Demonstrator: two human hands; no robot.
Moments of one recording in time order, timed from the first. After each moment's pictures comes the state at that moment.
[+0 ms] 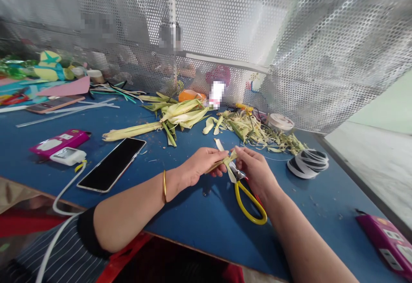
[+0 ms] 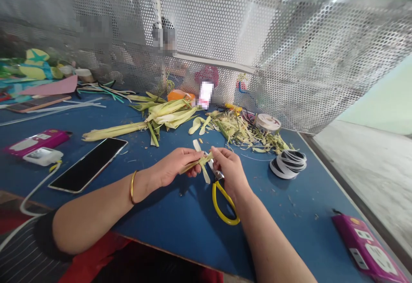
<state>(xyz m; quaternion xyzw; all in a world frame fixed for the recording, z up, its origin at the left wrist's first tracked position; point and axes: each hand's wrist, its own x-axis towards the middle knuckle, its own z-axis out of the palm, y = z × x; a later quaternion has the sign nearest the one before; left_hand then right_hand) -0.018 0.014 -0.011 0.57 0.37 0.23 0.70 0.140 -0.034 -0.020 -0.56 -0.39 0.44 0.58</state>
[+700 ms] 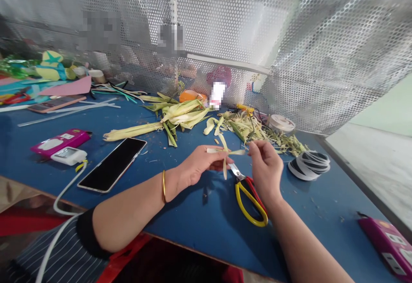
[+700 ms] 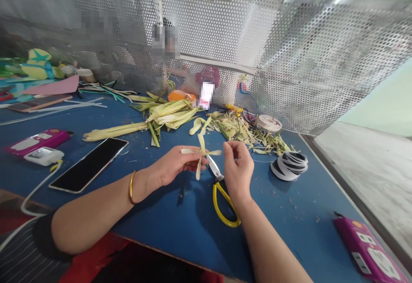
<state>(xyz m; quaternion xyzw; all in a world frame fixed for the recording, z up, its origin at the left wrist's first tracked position) -0.018 0.014 -0.007 0.49 0.33 0.30 0.75 0.139 -0.042 -0.015 -0.64 -0.46 0.10 0.61</state>
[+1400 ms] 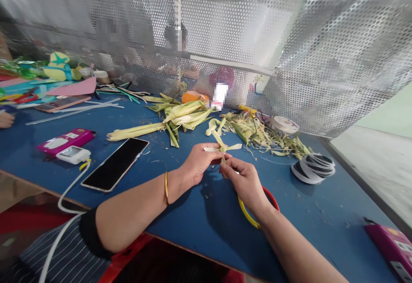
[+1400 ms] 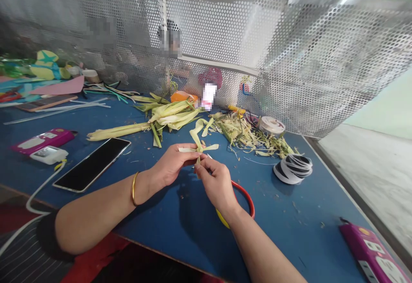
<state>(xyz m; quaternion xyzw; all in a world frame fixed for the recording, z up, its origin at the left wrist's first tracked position) -0.015 0.015 -0.008 0.45 0.36 0.39 0.72 0.109 -0.050 -0.026 -0.55 -0.59 0.32 0.49</state>
